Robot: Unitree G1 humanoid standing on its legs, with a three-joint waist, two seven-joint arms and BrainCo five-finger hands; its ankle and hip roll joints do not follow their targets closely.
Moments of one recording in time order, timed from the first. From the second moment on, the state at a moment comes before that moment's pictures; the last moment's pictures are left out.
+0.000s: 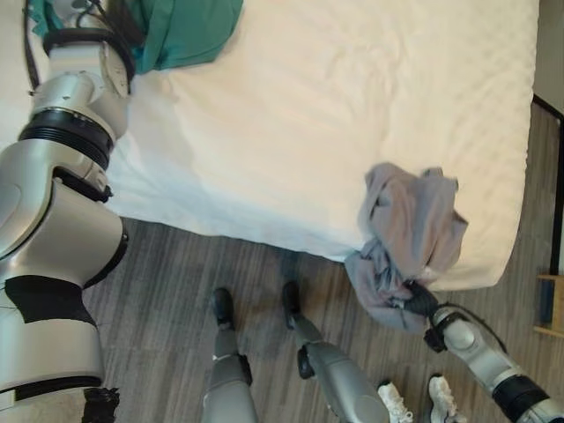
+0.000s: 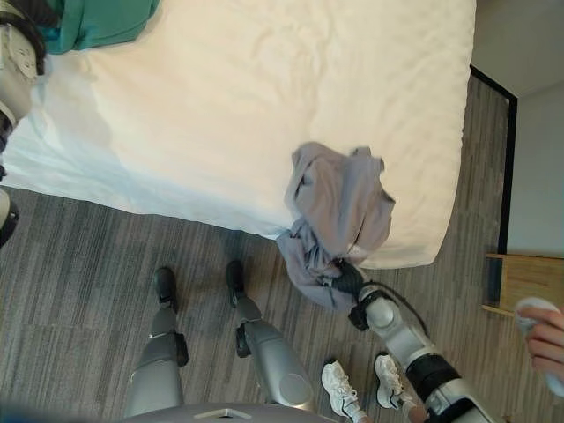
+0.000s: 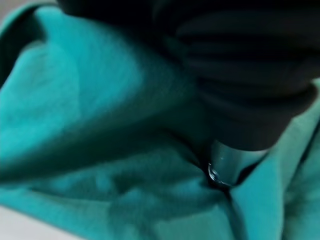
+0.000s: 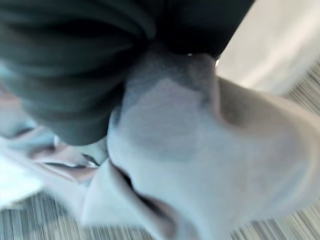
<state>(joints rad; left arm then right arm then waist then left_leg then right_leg) -1.62 0.78 -1.02 1.20 0.37 0.11 0.27 -0.10 -0.55 0.47 0.46 -0.06 -0.09 -0.04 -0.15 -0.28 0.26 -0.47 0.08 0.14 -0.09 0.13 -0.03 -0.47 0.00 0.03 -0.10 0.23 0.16</state>
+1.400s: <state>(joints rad) 0.23 0.28 0.24 -0.03 -0.42 -0.12 0.15 0.13 -0.34 -0.05 0.04 0.48 -0.07 -0.01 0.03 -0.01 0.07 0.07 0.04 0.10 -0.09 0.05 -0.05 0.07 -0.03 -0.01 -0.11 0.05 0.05</state>
